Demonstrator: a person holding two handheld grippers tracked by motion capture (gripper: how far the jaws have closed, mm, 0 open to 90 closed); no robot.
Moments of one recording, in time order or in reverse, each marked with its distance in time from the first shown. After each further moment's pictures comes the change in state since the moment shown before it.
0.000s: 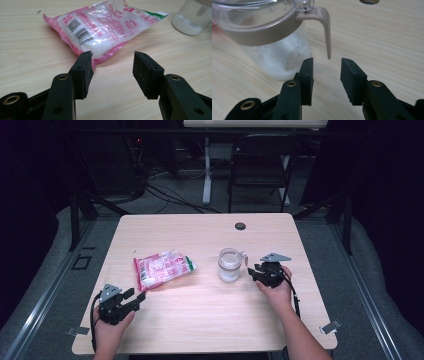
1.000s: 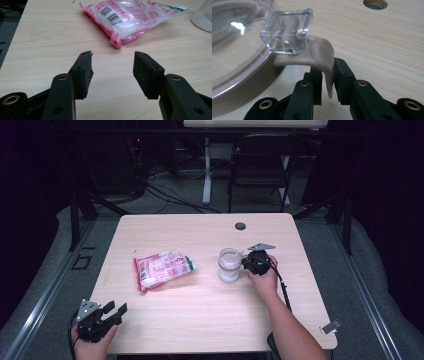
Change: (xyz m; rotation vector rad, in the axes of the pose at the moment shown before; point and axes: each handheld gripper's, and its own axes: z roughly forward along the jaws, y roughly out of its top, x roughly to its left) left arm 0.016 -0.029 -0.044 -0.009 0.116 -0.054; right arm 0.002 0.026 0.052 0.034 -0.032 -0.003
